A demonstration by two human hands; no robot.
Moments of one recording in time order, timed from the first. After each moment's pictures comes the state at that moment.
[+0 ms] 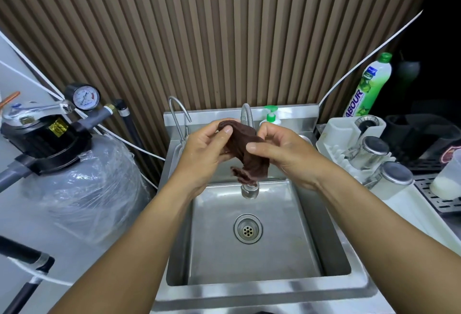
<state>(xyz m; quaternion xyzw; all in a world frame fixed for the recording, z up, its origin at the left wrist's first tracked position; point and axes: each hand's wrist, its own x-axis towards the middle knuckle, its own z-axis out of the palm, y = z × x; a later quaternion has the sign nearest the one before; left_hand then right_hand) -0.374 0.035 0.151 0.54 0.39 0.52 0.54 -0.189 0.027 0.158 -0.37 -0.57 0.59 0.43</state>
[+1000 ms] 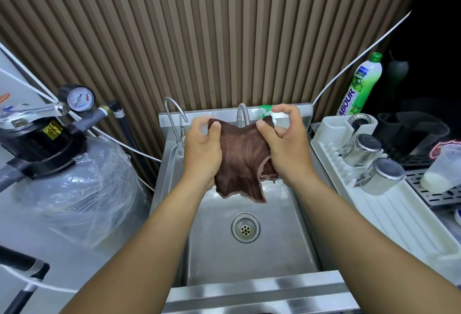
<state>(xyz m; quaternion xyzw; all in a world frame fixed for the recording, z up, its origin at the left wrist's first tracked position) -0.363 0.049 0.144 0.47 0.52 0.58 0.42 -0.210 0.026 0.148 -0.52 -0.47 0.38 0.60</state>
